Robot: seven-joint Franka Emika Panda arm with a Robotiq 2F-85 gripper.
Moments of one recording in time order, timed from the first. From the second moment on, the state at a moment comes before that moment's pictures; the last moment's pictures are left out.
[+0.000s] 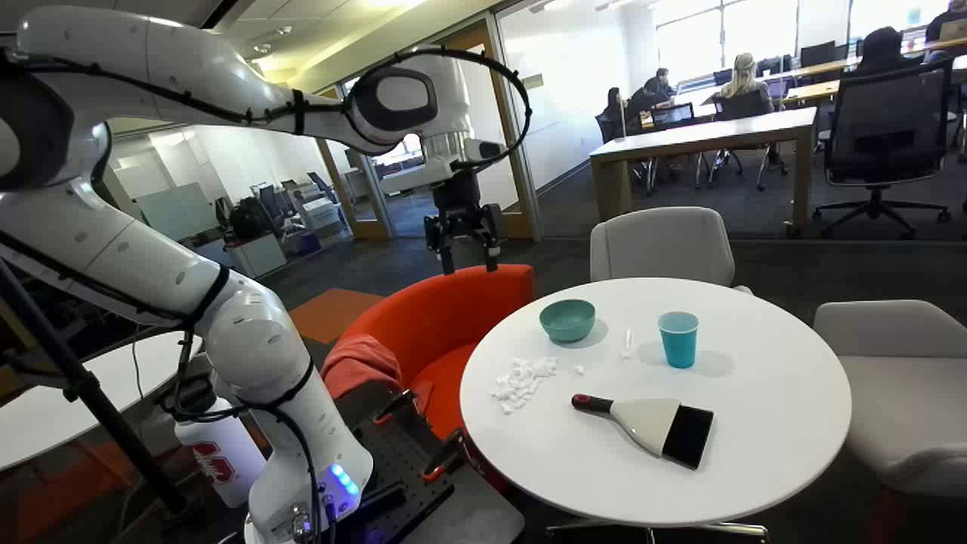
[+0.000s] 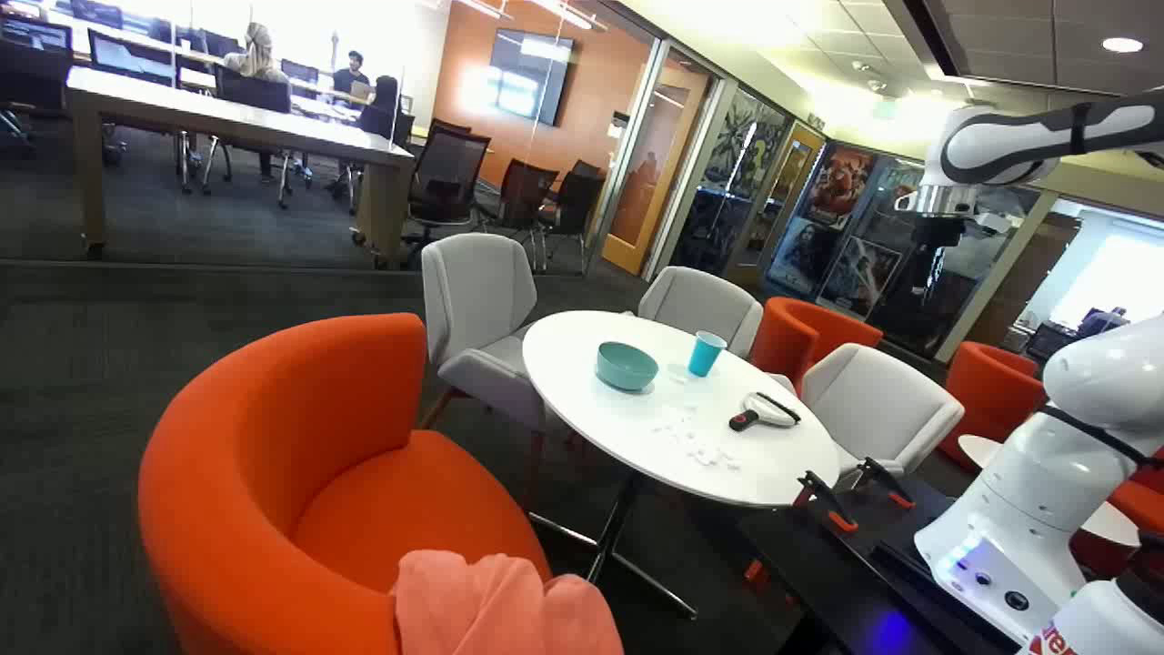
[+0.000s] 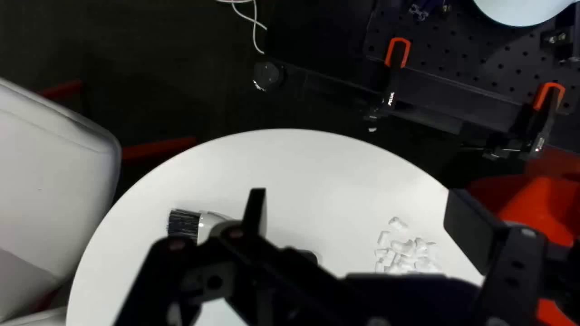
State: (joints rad) arm -0.09 -0.54 -0.21 -2.48 -0.31 1.77 -0.47
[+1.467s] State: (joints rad) arm -0.17 -0.12 -0.21 -2.58 -0.16 2.47 0.21
